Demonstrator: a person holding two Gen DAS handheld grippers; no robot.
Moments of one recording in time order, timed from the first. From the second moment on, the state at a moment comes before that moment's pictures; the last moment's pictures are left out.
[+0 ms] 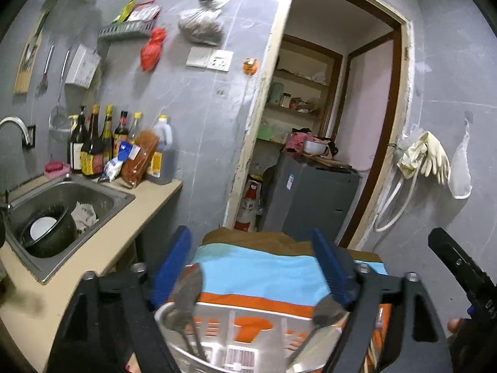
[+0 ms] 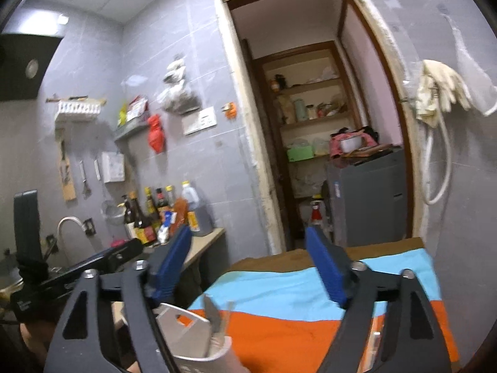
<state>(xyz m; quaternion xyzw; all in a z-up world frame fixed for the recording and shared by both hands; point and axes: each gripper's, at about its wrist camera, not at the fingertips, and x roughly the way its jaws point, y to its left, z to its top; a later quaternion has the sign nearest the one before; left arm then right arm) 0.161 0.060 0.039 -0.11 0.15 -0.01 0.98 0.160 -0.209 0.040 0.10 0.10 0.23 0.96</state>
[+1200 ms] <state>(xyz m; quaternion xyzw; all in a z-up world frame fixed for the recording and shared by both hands) 0.196 -0.186 -0.064 0.02 0.28 -0.07 0.96 0.190 -0.424 -0.064 0.08 0.21 0.12 0.97</state>
